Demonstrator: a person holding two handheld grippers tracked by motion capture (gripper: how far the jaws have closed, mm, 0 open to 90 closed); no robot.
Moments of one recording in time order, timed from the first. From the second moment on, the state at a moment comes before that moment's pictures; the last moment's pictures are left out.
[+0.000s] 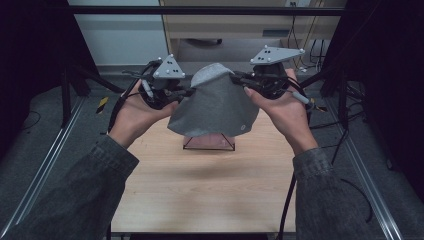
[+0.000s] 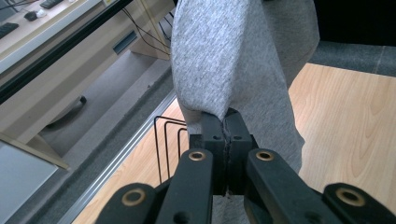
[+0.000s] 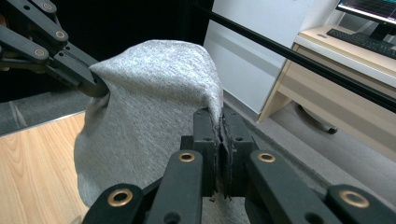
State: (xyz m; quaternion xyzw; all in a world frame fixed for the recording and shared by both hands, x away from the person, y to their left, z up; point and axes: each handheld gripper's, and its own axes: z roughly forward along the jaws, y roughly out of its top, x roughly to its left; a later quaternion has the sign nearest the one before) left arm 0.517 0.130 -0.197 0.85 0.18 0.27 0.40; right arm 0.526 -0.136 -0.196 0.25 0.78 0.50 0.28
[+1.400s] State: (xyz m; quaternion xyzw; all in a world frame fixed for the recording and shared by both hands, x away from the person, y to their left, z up) left arm 0.630 0.112 -0.210 0.81 0.22 0.32 0.45; right arm 0.633 -0.145 -0.210 0.33 0.74 0.51 0.29
